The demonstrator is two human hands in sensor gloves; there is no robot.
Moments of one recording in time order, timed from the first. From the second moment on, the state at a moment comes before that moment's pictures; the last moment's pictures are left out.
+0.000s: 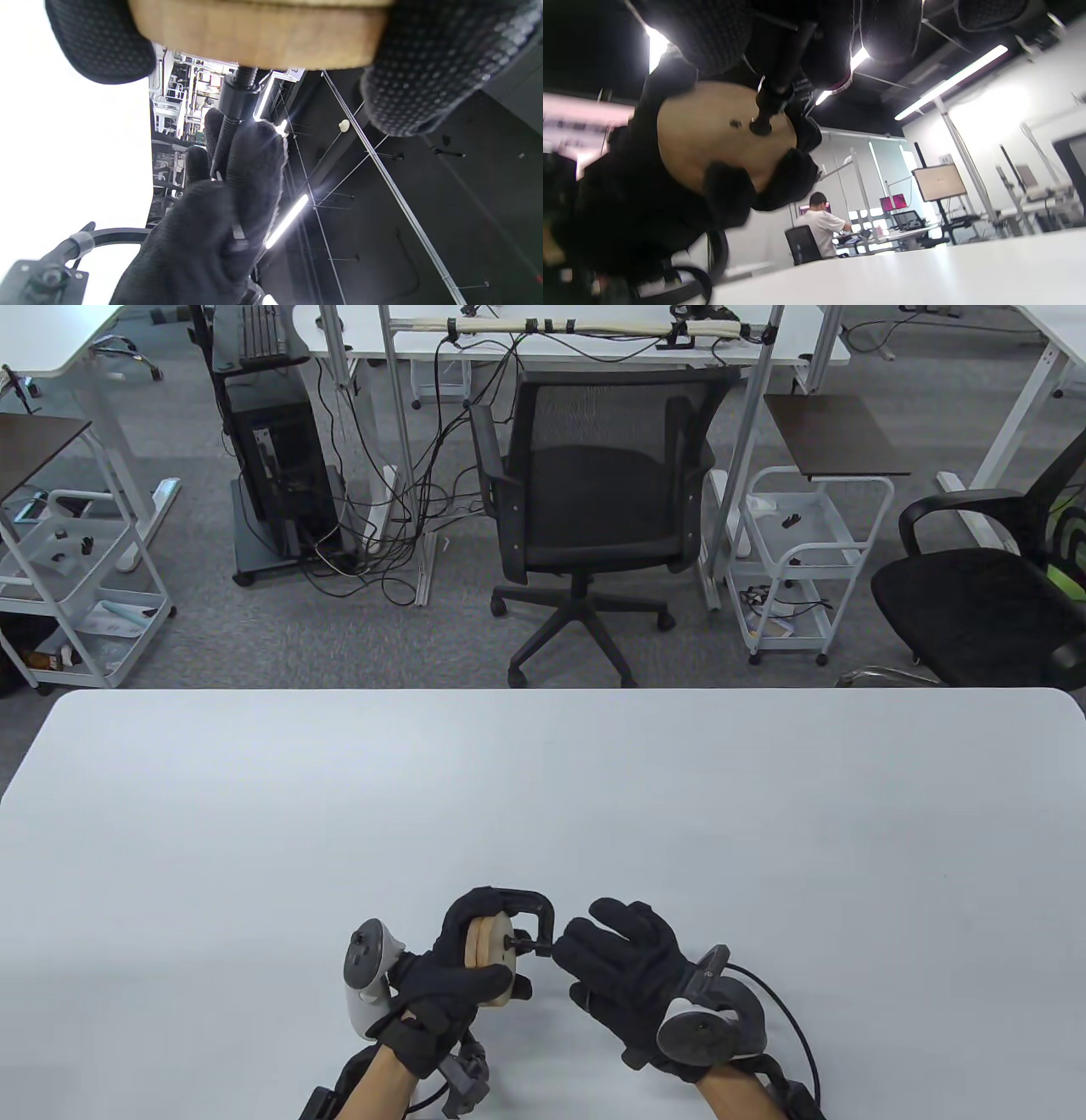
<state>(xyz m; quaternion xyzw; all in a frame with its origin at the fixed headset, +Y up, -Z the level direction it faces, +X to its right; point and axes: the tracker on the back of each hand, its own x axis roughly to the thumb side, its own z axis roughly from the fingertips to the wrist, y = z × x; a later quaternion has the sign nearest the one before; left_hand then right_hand) -0.152 -0.788 -0.327 -0.10 -0.25 0.76 0.59 0.117 -0.744 -0.302 0.38 -0.21 0.84 0.33</state>
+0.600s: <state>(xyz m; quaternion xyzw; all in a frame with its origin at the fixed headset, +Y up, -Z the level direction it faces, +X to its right) -0.147 -0.789 -0.327 -0.11 -0.27 0.74 0.60 0.127 -0.774 -0.323 0.20 -0.01 0.71 0.67</state>
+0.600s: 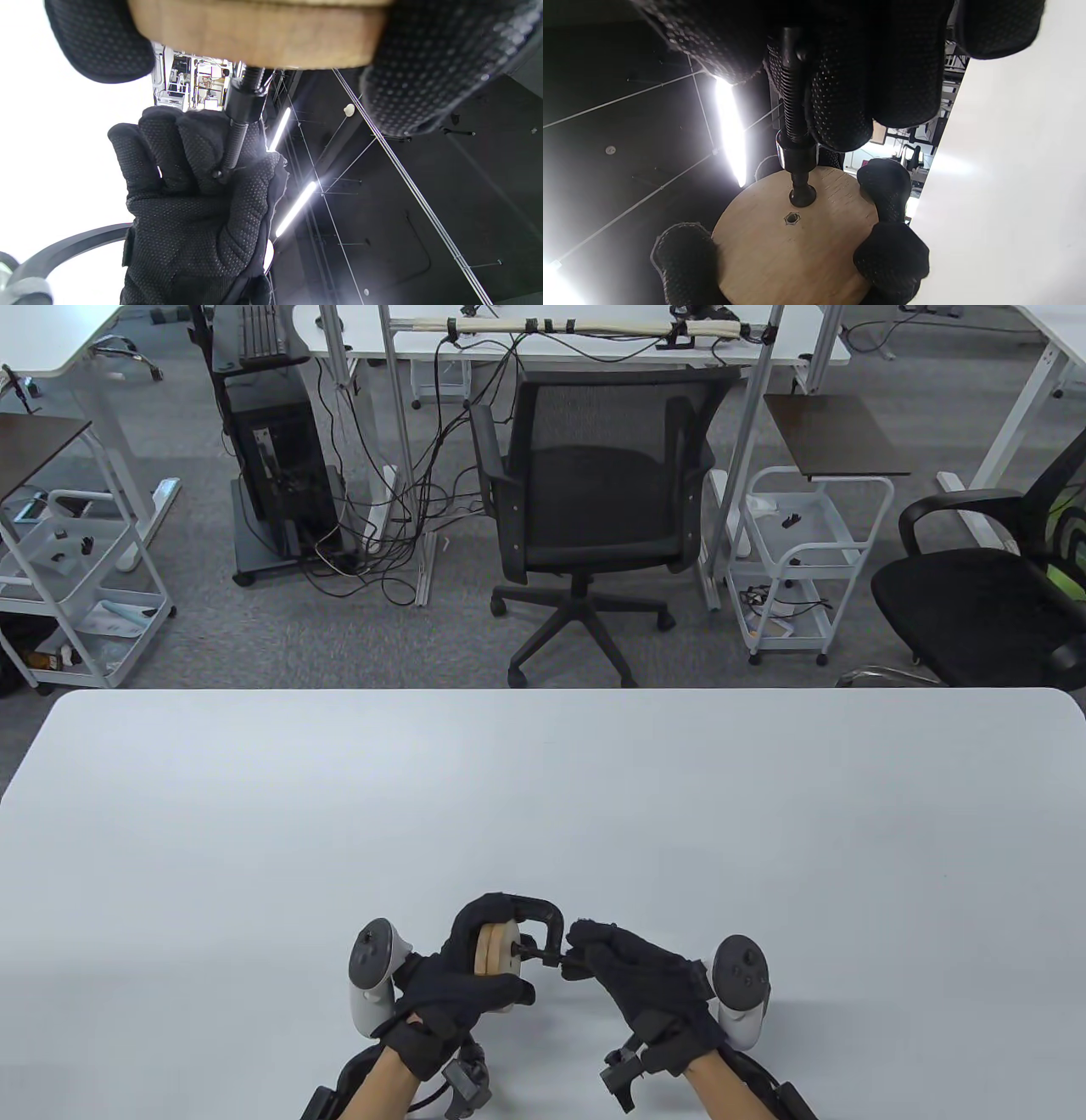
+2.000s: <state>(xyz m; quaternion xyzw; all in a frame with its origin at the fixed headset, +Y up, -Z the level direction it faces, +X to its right) -0.158 -0.789 -0.330 -0.09 -0.24 0.77 0.59 0.118 -0.752 -0.310 0.35 -0.10 0.82 0.45</state>
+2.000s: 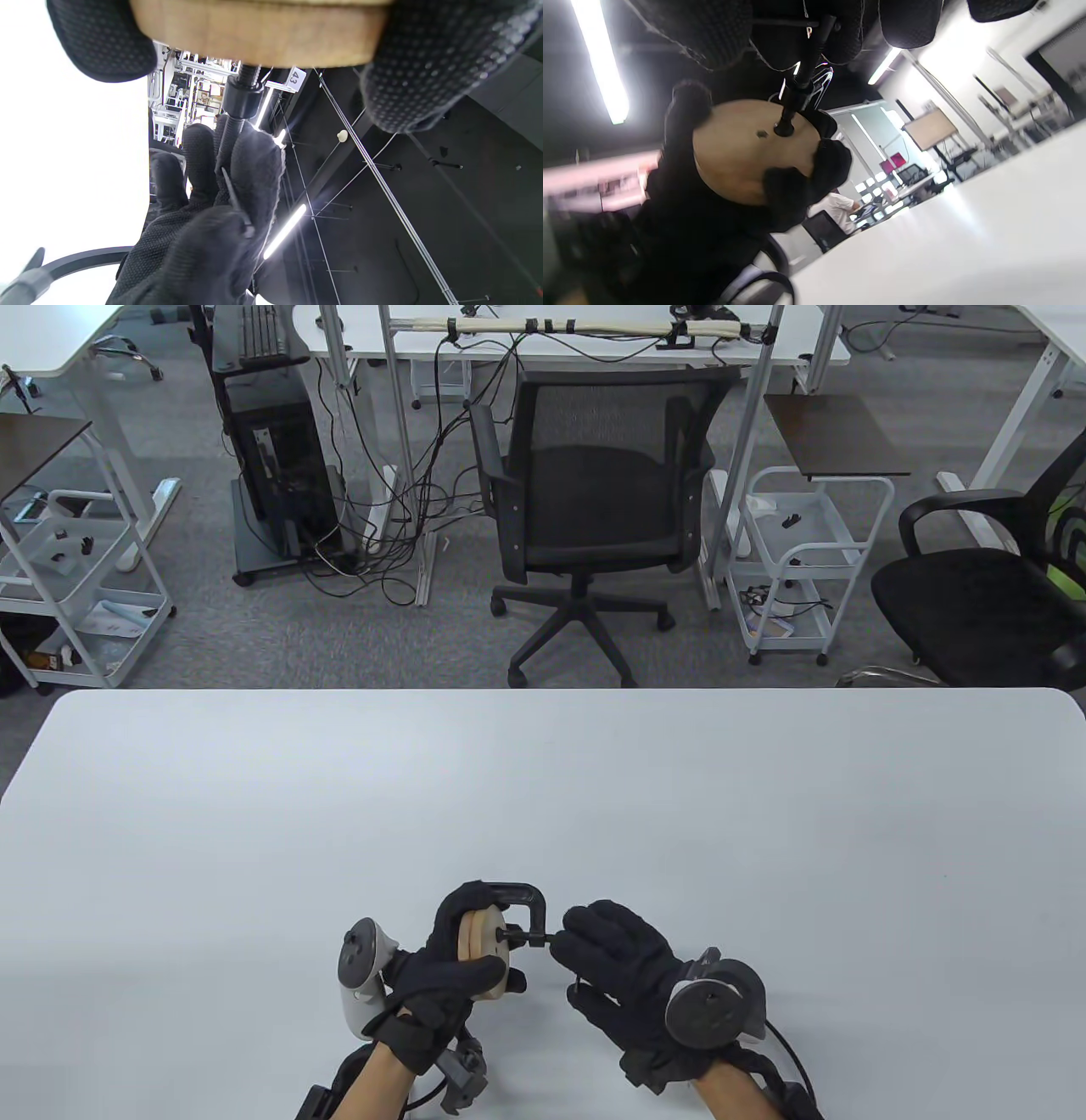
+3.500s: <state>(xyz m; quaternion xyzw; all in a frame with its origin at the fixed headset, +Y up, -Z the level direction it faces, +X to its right) -0.155 -0.788 -0.327 -0.10 -0.25 0.78 0.57 0.117 -0.748 -0.305 0.40 -0.21 0.86 0.24</state>
